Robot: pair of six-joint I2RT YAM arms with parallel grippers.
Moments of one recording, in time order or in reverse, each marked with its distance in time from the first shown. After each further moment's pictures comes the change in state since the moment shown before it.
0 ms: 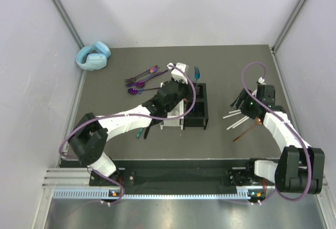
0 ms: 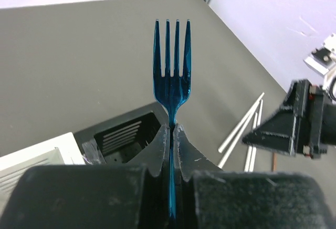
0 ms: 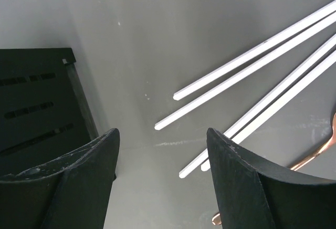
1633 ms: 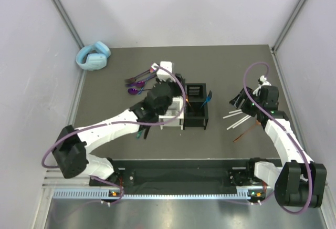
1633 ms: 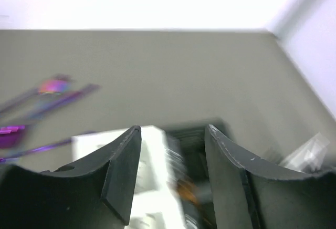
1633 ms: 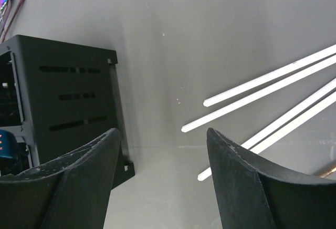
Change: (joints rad) left arm -0.041 -0.183 -0.048 -0.131 -0.322 0.055; right arm 0.000 -0.128 -0.041 0.058 -0.079 -0.015
